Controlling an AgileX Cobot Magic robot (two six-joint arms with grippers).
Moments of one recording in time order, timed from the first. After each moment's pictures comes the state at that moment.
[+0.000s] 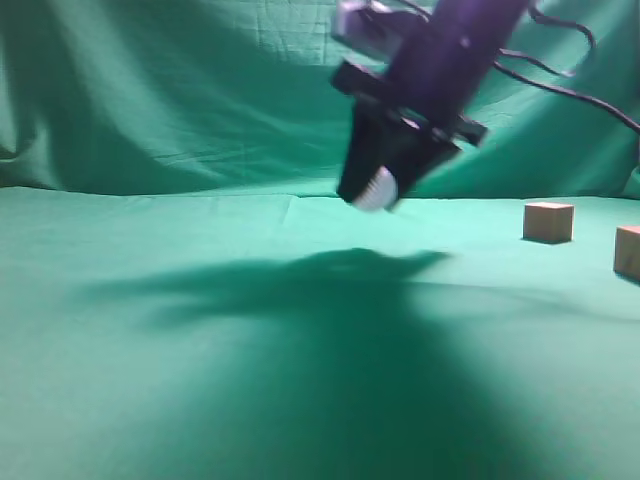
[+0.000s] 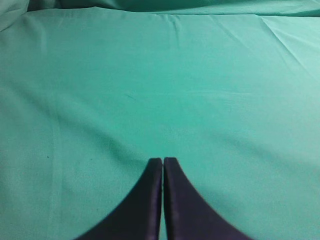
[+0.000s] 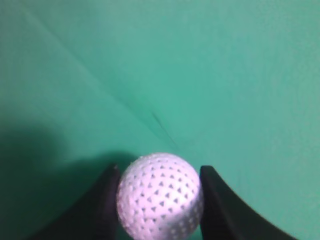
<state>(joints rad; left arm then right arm) -0.03 -0.02 0.02 0.14 0.35 -0.09 0.47 2.01 -1.44 0.59 0.74 -0.71</state>
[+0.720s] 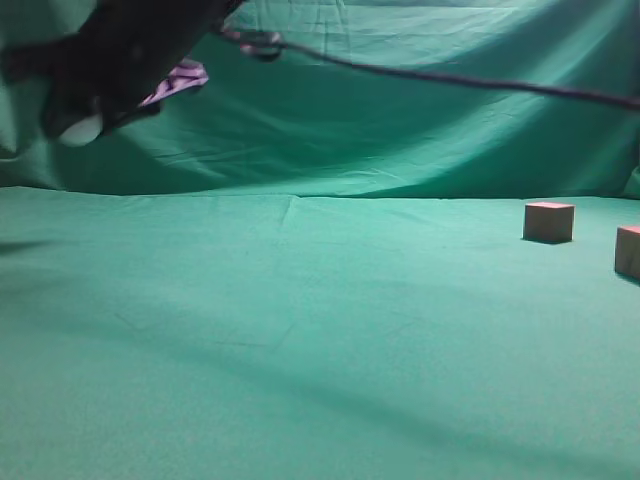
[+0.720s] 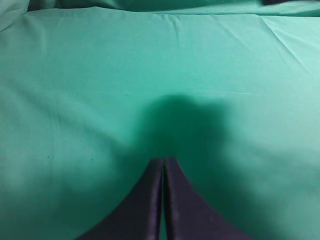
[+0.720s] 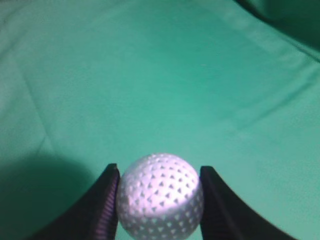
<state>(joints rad) -0.03 -0.02 0.02 0.14 0.35 -0.09 0.87 2.45 -2.08 0.61 0.24 -0.75</state>
